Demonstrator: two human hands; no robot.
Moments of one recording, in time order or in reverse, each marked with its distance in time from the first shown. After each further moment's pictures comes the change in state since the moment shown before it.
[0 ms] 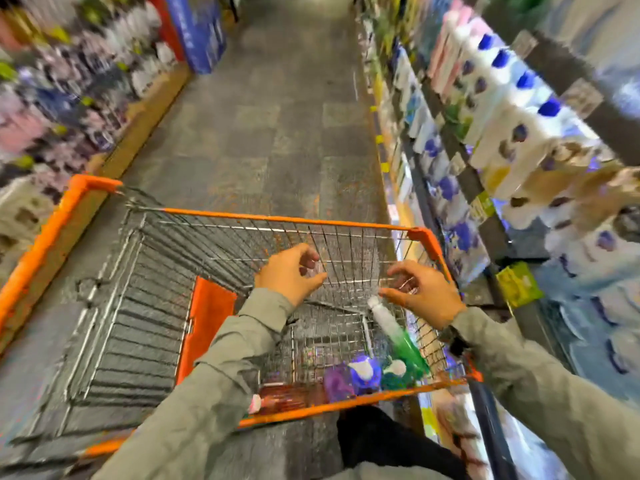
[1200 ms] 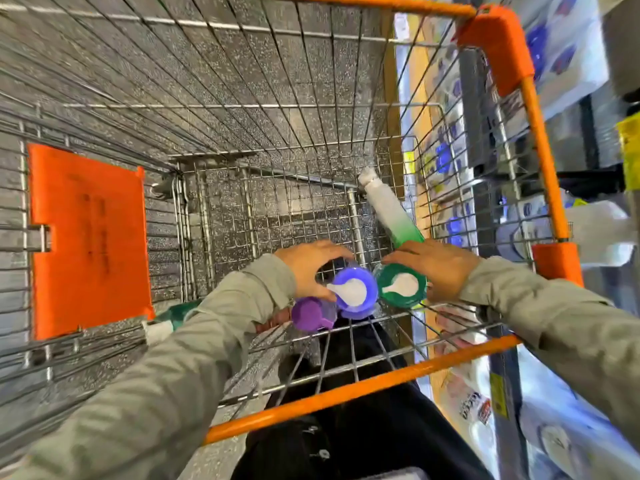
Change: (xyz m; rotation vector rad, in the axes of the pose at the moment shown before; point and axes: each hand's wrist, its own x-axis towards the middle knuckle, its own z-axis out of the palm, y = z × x) left_hand 0.033 -0.158 0.234 0.303 -1.017 0.131; right_hand 0.036 0.233 0.108 -0.787 -1.003 -0.003
